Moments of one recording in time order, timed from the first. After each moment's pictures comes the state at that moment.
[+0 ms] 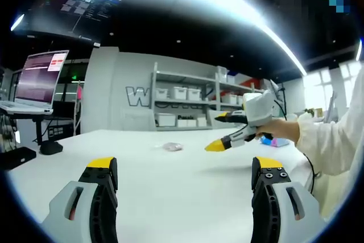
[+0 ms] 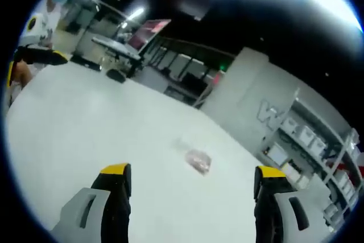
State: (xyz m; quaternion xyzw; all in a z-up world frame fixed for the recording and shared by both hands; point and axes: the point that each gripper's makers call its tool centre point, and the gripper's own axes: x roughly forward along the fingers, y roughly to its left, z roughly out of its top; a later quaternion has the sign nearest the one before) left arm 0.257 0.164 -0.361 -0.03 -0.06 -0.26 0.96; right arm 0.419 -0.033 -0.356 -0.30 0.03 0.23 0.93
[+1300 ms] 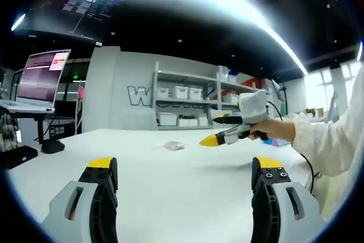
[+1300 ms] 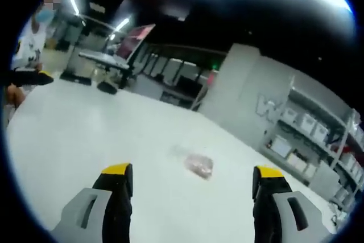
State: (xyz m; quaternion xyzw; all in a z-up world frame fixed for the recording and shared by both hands) left arm 0.256 0.169 -0.364 -0.03 -0.06 -0.26 0.96; right arm 0.433 -0.023 -0.353 -0.27 0.02 0.22 0.94
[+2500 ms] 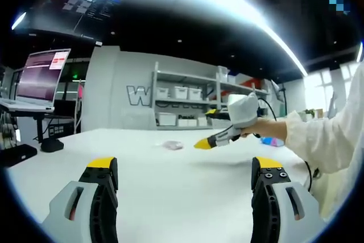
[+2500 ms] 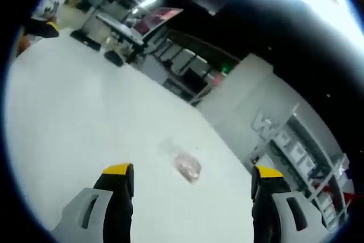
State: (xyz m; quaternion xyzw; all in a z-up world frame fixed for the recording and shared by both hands) left arm 0.256 0.168 -0.366 -0.03 -0.05 -0.26 0.96; right arm 0.454 -0.017 -0.355 -0.39 0.01 0.20 0.90
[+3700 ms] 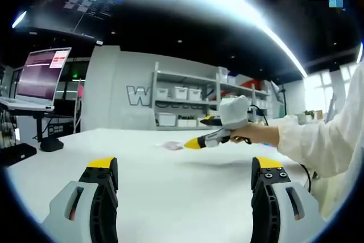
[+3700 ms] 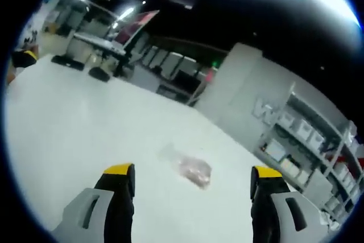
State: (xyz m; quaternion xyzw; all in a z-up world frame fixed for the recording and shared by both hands) left arm 0.255 0.168 -0.367 -0.04 -0.06 -0.26 0.96; right arm 0.473 -0.007 -0.365 -0.29 0.02 0.20 0.94
